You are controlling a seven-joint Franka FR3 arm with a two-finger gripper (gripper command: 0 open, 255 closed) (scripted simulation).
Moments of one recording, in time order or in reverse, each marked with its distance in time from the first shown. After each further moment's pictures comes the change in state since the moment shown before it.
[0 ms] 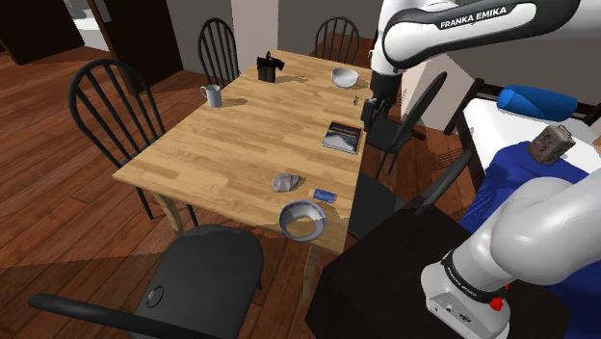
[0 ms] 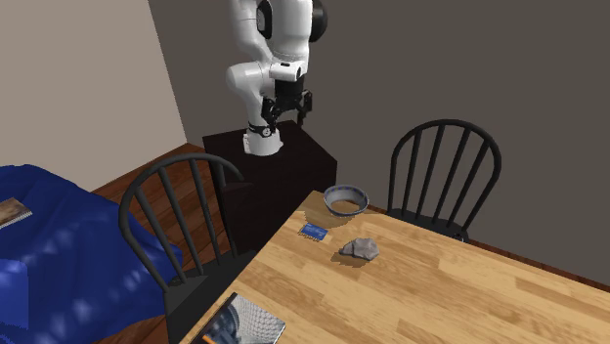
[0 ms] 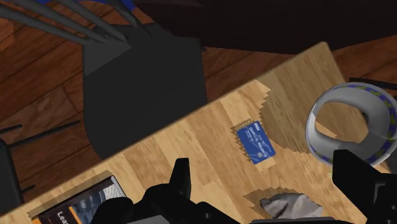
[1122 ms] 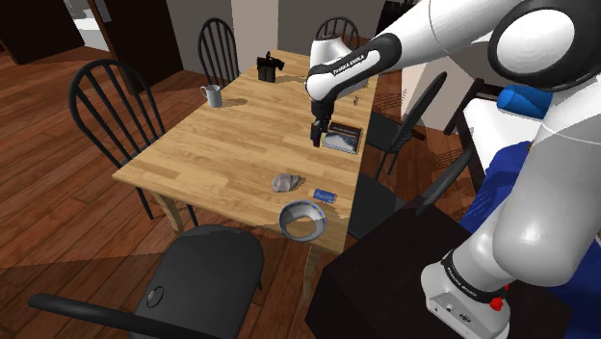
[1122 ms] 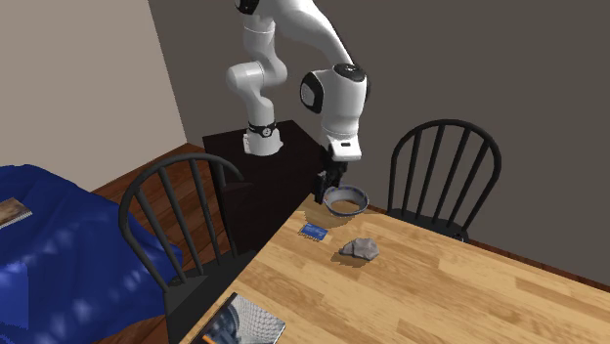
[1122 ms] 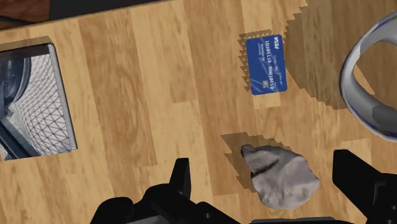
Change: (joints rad) arm 0.053 0.636 0.032 0.366 0.078 0.283 -0.302
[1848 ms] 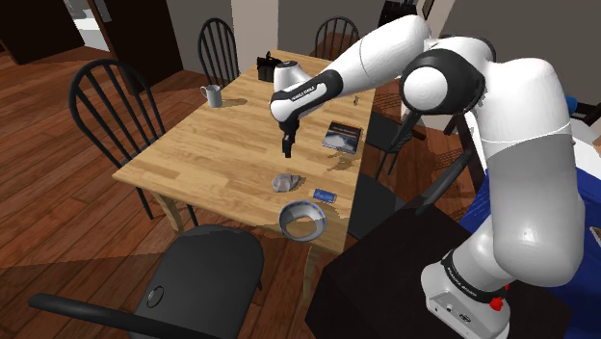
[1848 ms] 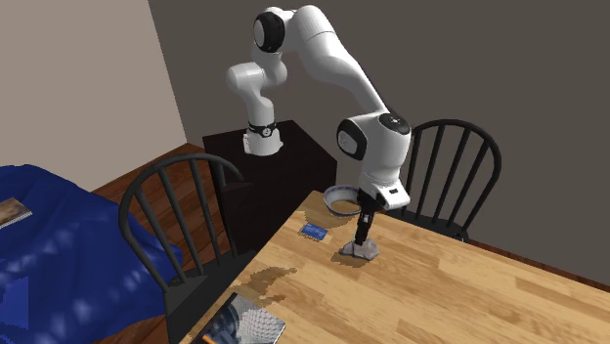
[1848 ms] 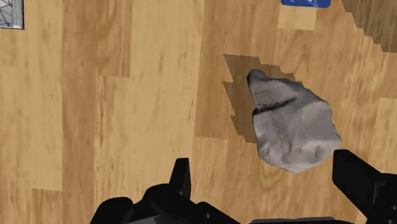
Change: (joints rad) arm 0.016 0.408 0.072 0.405 -0.002 0.013 -0.138
